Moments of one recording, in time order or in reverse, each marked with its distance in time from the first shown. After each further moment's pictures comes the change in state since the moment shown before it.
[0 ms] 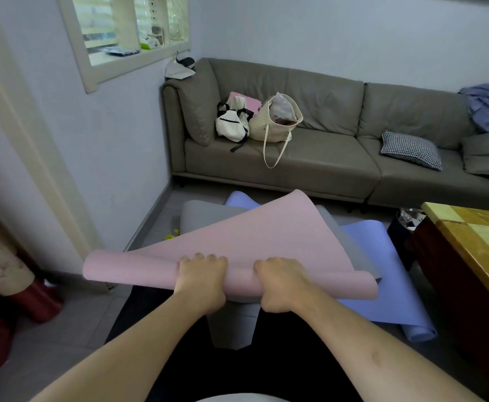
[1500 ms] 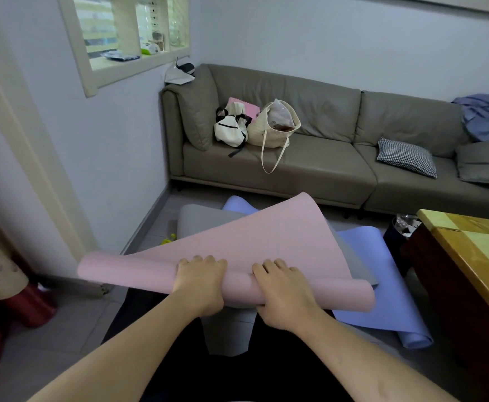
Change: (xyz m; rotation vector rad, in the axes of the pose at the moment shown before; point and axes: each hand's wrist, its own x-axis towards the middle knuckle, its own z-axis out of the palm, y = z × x) left_hand 0.001 -0.001 -0.012 -0.012 -0.075 0.037; right_hand -0.013 0.006 0.027 -0.030 0.199 -0.044
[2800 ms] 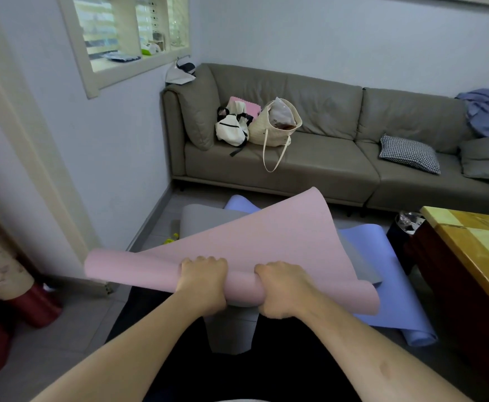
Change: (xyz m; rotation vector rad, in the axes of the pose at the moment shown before) left_hand -0.002 0.004 -0.004 0.031 0.023 -0.027; right_hand 0.013 0.002 -0.022 0.087 -0.162 0.040
